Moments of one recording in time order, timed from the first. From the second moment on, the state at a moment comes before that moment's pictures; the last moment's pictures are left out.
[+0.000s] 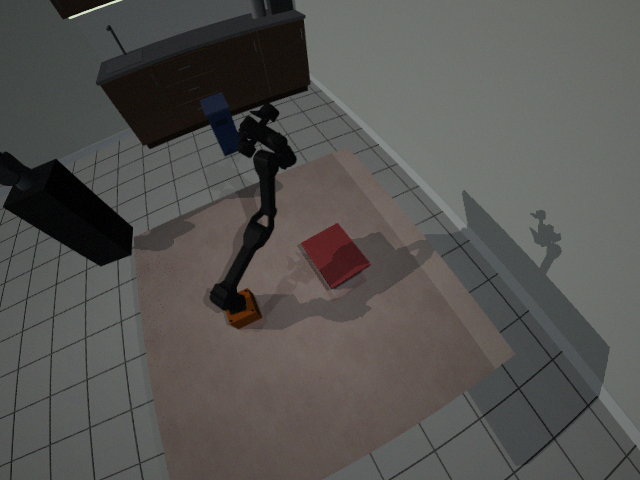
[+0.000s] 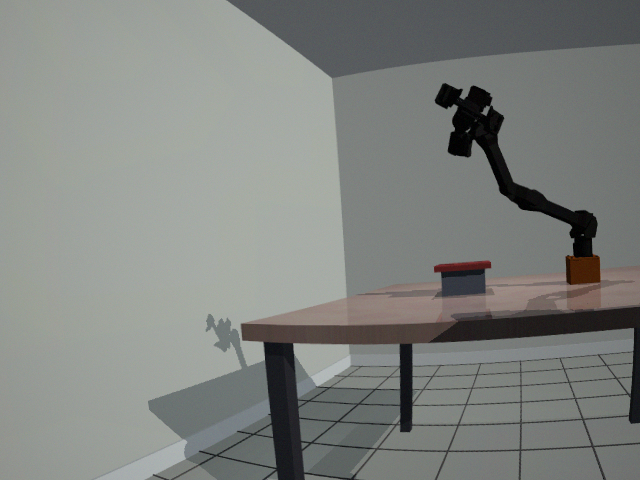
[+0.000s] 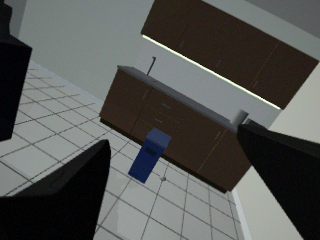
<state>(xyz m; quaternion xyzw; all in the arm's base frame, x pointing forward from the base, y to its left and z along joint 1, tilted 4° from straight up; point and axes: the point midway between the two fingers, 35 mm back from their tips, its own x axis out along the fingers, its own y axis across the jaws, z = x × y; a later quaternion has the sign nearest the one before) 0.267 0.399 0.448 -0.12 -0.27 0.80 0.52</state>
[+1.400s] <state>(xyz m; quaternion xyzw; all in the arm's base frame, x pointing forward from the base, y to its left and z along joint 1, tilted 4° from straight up) -0.075 0.208 0.650 0.03 -0.85 0.37 0.37</state>
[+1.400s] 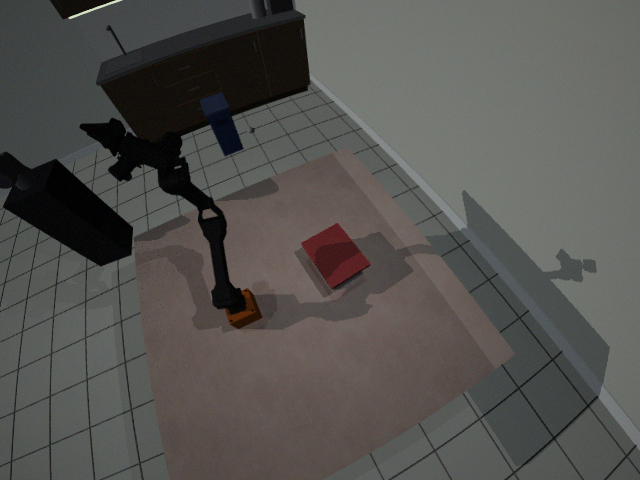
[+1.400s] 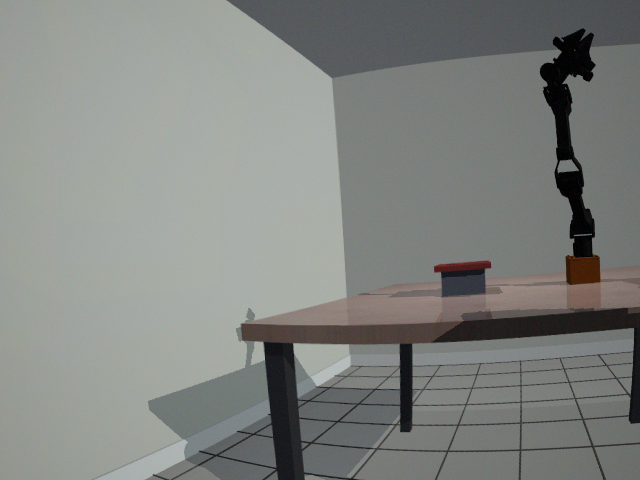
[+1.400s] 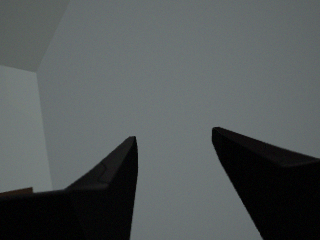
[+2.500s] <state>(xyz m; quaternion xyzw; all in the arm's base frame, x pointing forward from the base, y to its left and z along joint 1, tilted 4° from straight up) 0.032 -0.161 0.577 0.53 -0.69 -0.08 0.50</state>
